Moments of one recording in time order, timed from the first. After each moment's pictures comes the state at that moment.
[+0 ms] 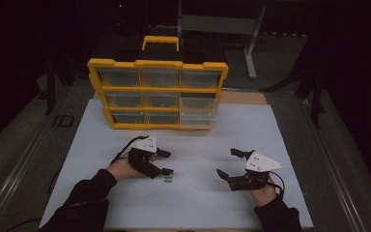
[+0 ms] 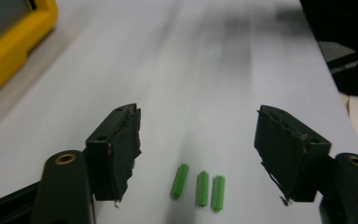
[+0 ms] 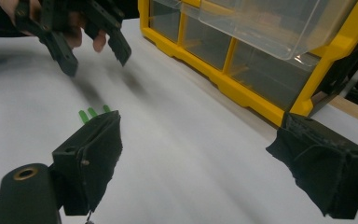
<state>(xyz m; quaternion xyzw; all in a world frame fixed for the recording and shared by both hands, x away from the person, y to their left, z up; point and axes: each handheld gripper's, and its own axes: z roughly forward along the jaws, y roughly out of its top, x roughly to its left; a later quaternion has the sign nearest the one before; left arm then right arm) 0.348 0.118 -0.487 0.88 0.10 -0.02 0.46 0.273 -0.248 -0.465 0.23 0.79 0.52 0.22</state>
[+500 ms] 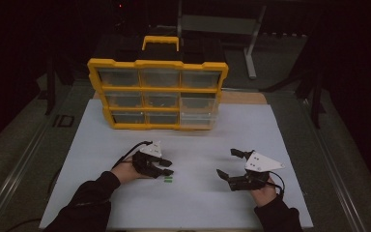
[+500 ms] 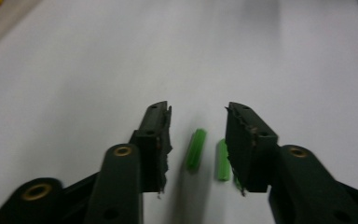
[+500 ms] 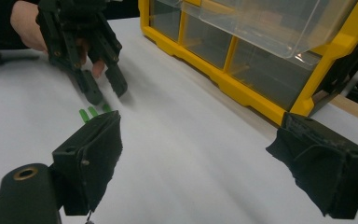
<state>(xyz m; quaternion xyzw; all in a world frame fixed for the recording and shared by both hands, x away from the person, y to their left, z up) 0.351 0.110 -0.516 0.91 0.11 -0.02 0.41 0.273 -0.248 -0.466 0.23 0.79 0.52 0.22</state>
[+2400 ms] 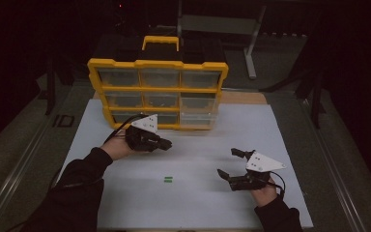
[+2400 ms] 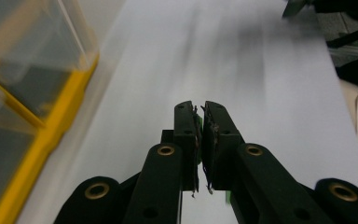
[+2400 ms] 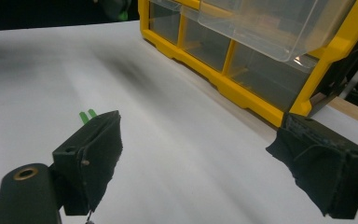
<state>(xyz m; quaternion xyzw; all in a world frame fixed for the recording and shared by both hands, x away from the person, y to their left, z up) 0.372 0.118 -0.404 0.91 0.06 0.03 0.42 0.273 -0.250 -0.464 0.23 0.79 0.52 0.22</state>
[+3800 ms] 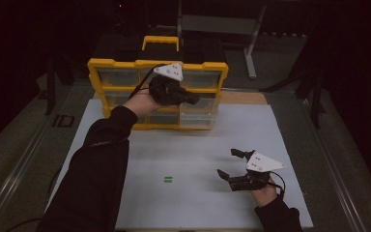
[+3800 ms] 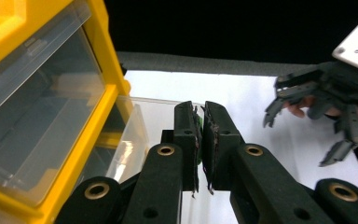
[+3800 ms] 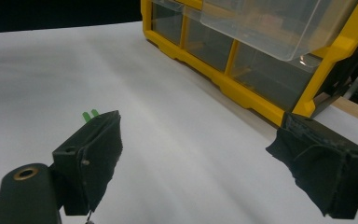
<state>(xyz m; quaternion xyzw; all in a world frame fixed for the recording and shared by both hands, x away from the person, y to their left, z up) 0.444 0.051 -0.304 0.87 0.06 0.06 0.48 0.273 -0.250 -0.465 0.23 0.79 0.53 0.22</state>
